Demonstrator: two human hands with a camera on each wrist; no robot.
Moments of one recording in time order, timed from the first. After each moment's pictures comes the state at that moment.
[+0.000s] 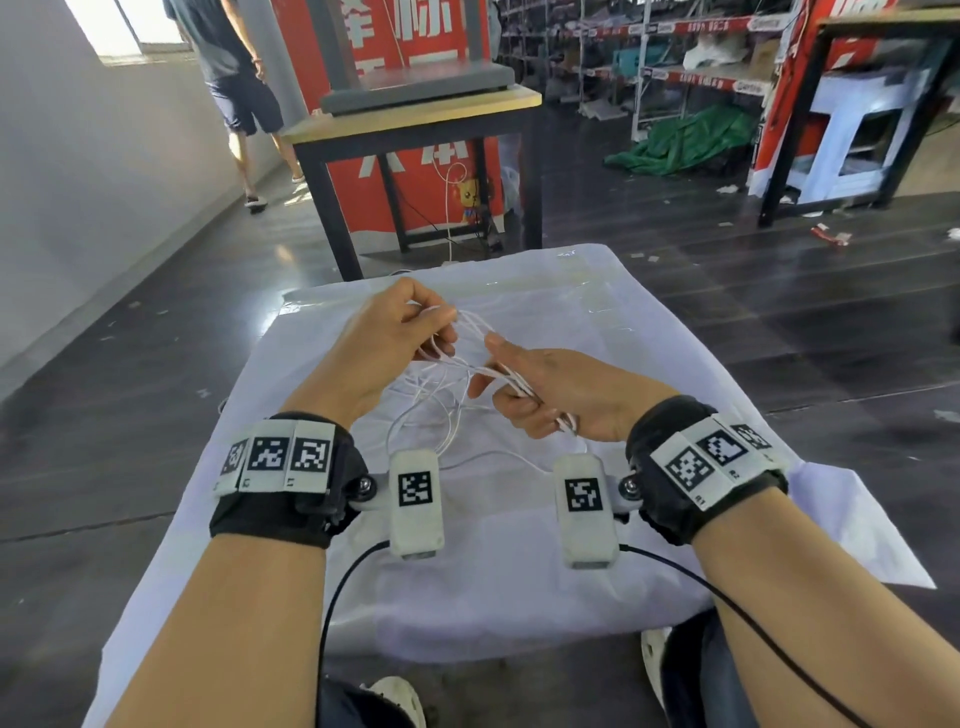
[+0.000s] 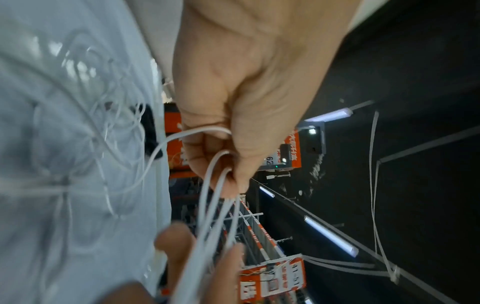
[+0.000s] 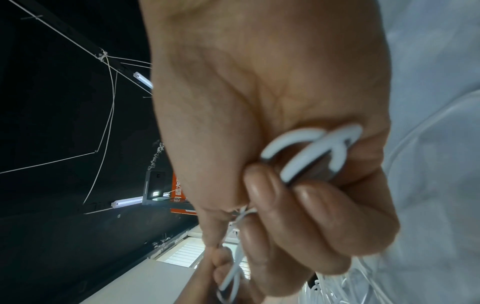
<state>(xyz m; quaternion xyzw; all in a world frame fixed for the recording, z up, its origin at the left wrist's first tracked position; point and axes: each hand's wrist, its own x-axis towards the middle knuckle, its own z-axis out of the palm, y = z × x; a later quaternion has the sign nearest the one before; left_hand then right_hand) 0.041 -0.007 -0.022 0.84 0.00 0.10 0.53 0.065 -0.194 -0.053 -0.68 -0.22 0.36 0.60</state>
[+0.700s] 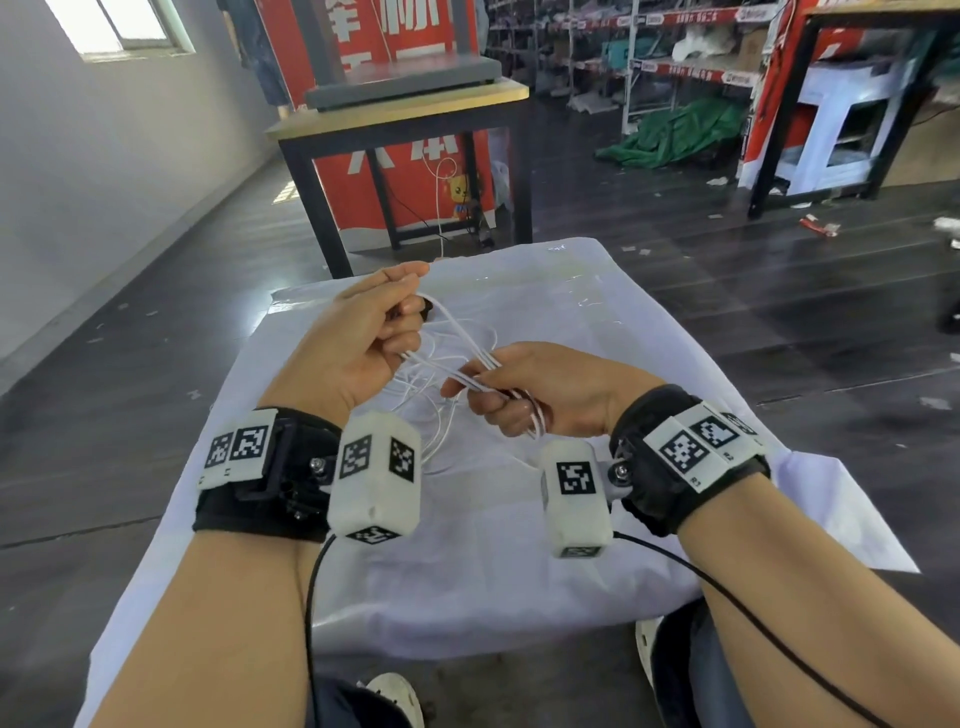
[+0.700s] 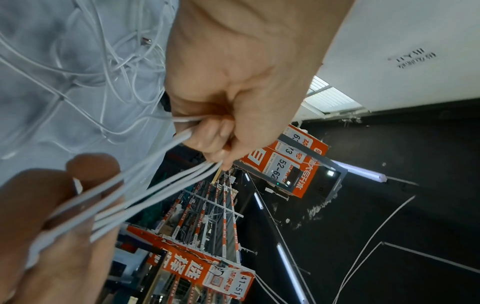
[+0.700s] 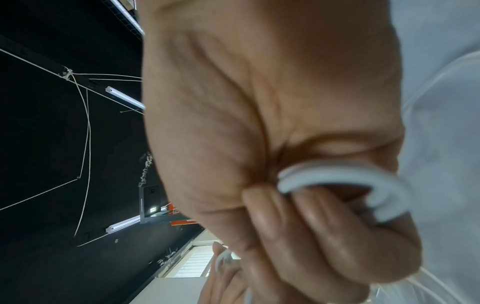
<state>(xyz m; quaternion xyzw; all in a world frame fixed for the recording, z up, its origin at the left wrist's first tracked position) 0.041 -0.011 -0.009 0.59 0.07 0.03 0.81 0.065 -0.189 -0.051 -0.60 -0.21 0.43 0.65</state>
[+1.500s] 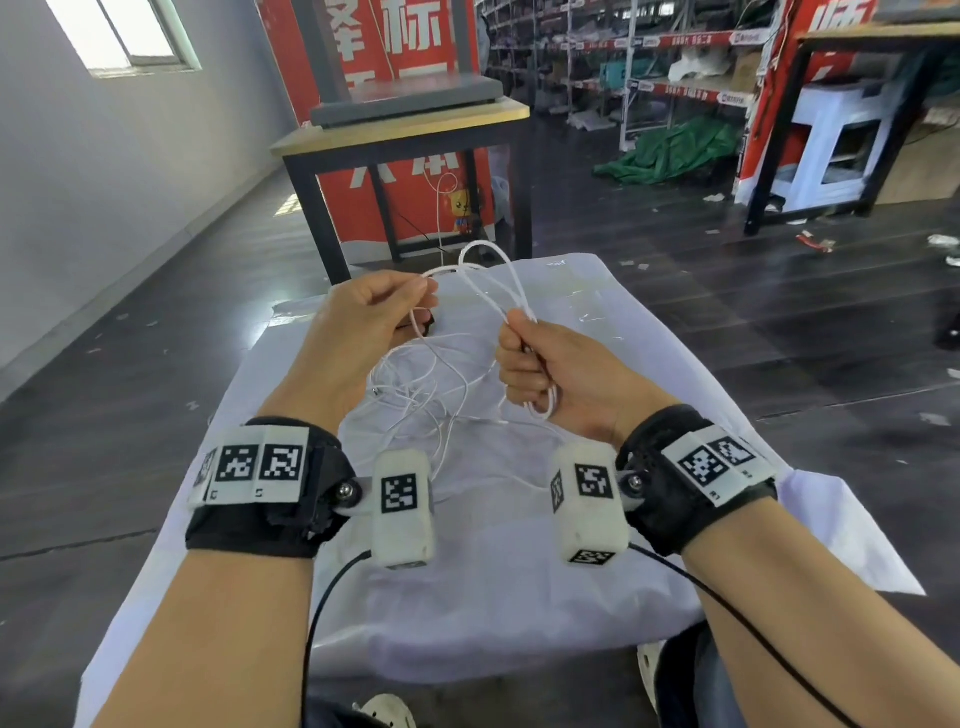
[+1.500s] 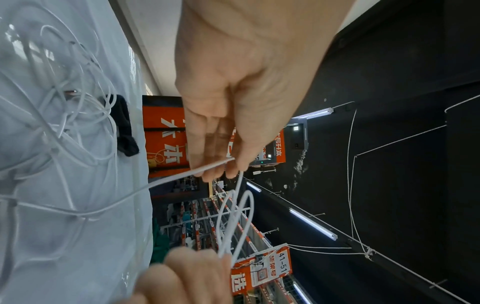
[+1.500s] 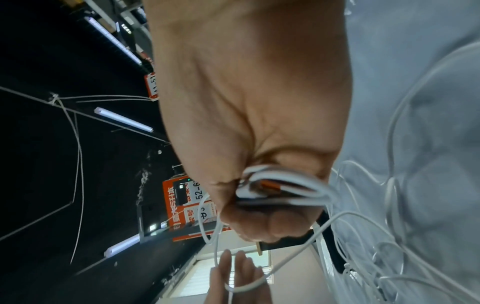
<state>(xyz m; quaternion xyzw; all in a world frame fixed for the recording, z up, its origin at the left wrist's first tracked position) 0.044 -0.009 -0.006 0.78 0.04 0.15 0.61 0.071 -0.196 -0.046 -0.50 -0.17 0.29 0.80</state>
